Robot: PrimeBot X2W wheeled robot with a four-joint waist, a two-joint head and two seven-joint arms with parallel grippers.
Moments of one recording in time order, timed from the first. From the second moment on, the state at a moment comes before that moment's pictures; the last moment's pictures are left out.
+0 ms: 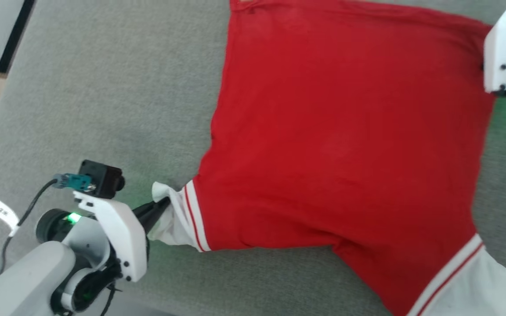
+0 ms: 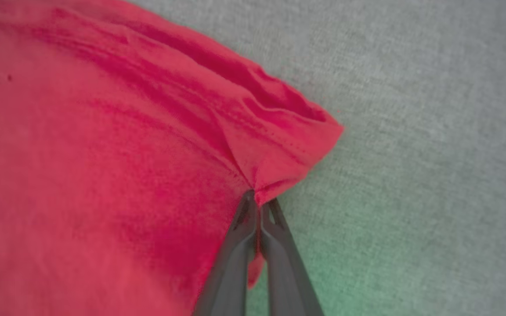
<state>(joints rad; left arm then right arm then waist) -0.48 0.76 -0.82 0.02 -1.07 0.12 0.27 -1.10 -0.35 0.11 0.86 0.28 0.13 0.95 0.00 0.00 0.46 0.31</state>
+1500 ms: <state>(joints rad) -0.32 0.95 -0.75 -0.12 -1.15 0.25 0.26 -0.19 -0.35 0.01 0.02 0.51 0.13 0.98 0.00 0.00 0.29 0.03</state>
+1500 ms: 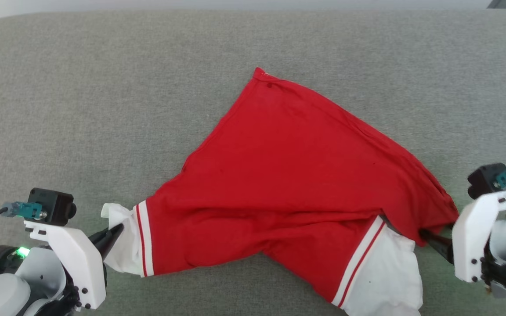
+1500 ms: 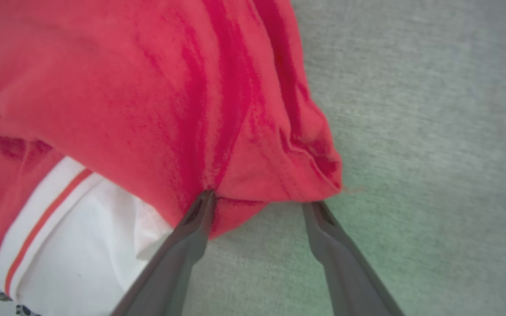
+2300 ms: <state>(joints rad) -0.36 0.91 -0.78 -0.13 -1.11 0.22 0.27 -0.47 -0.34 0.15 -0.19 0.45 0.13 0.75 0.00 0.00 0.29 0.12</state>
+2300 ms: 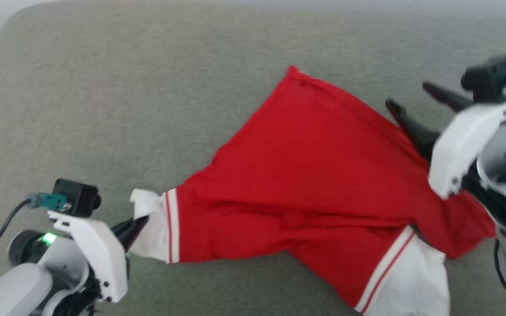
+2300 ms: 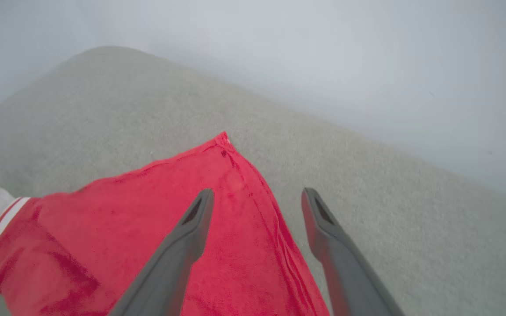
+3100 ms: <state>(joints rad) -0.60 0.60 -0.89 0.09 -1.03 0.02 0.28 -1.06 -0.54 0.71 0.63 0.57 0.13 0.78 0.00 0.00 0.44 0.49</state>
